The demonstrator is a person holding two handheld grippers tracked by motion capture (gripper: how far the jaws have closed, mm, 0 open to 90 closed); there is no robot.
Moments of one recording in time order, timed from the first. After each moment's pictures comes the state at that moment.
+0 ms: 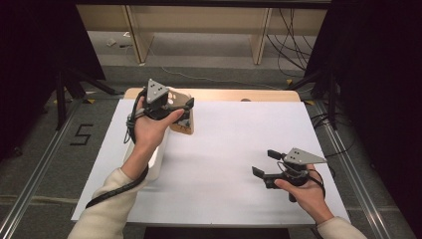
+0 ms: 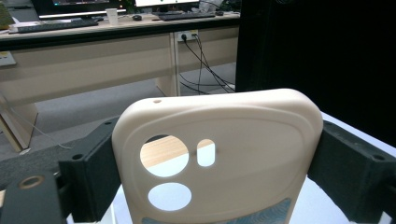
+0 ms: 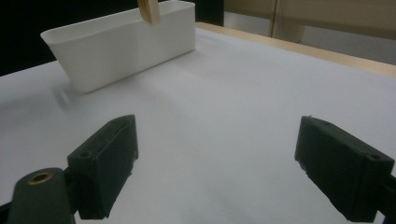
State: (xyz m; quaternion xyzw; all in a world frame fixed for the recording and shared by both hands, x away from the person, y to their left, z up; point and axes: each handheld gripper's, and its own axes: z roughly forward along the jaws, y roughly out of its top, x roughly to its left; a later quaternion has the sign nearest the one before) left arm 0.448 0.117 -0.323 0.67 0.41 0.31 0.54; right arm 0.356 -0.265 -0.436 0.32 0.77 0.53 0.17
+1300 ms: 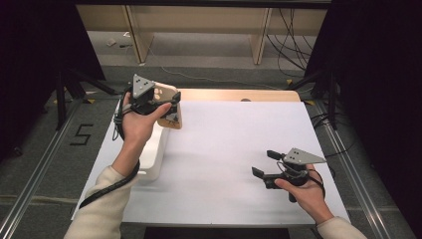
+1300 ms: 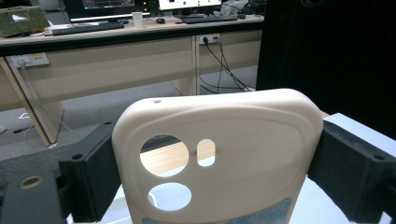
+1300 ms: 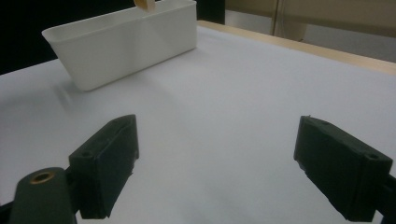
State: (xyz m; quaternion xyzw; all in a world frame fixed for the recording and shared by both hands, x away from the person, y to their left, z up) left arm 0.455 0.147 -0.316 0.65 0.43 0.34 0.53; right arm 0.356 -0.265 -0.437 0.32 0.77 0.53 0.17
